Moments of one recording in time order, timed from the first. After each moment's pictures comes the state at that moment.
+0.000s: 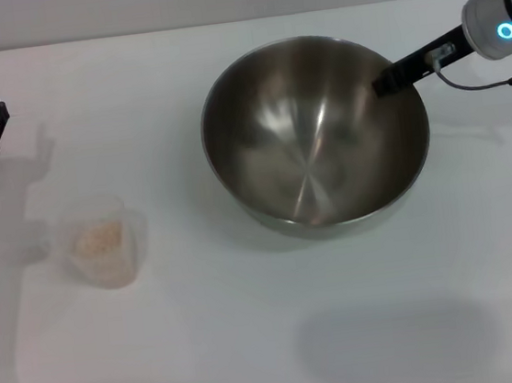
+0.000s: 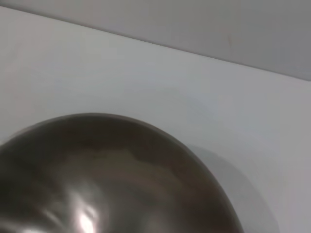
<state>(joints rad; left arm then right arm) -0.45 -2.08 -1.10 -0.22 2.40 1.00 0.08 0.77 2.05 -1.11 -0.91 0.61 1.19 -0.60</state>
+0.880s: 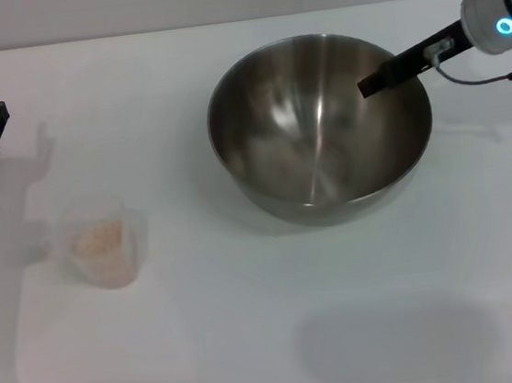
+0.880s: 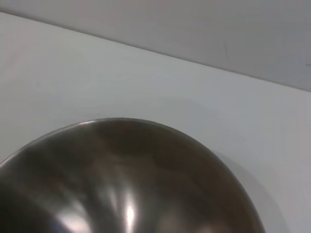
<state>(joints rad) -0.45 -2.08 -1.10 -0.22 2.40 1.00 0.08 0.76 2.06 -1.11 -0.95 0.60 1.19 -0.59</state>
